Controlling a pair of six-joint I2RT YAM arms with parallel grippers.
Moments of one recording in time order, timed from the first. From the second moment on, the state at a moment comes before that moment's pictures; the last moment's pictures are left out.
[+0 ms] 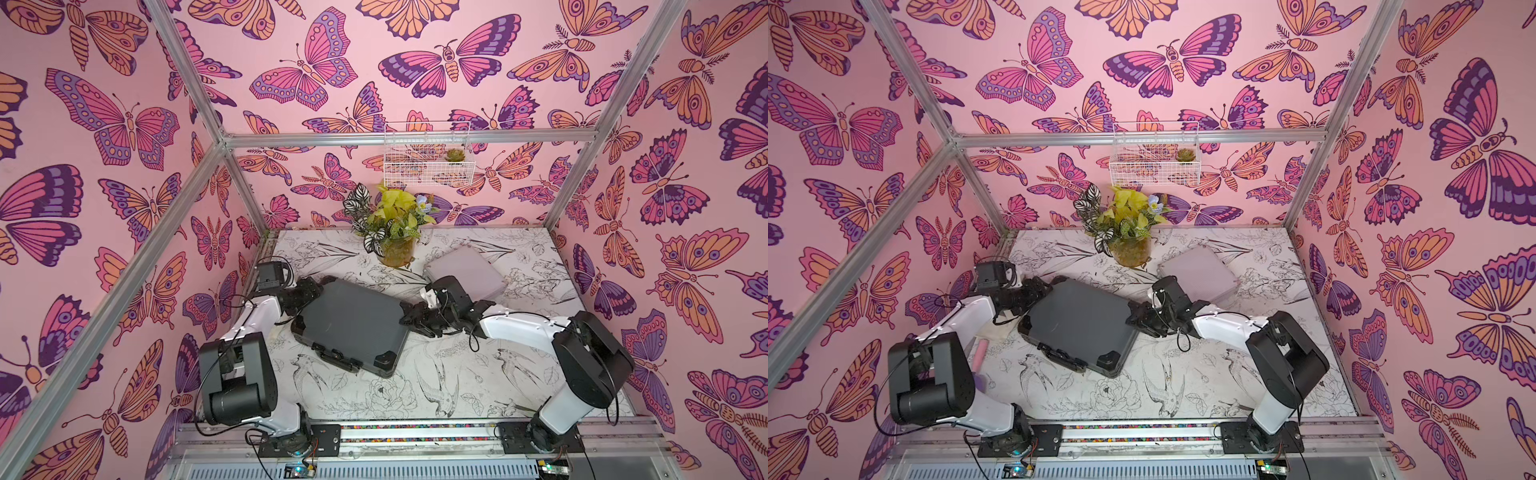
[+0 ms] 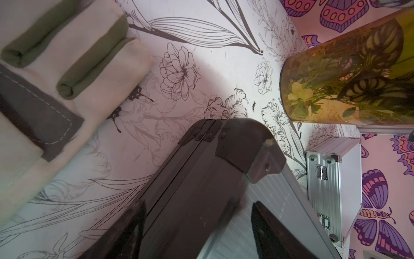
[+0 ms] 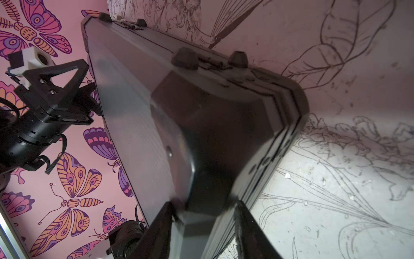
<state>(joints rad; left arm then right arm) 0.20 1.52 0.93 -0.37 0.44 -0.43 0.71 1.66 0.94 -0.06 -0.47 1.06</state>
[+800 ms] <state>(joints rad) 0.17 1.40 0.88 -0.34 0.43 -0.48 0.71 1.72 1.07 -0.19 -0.39 0.97</state>
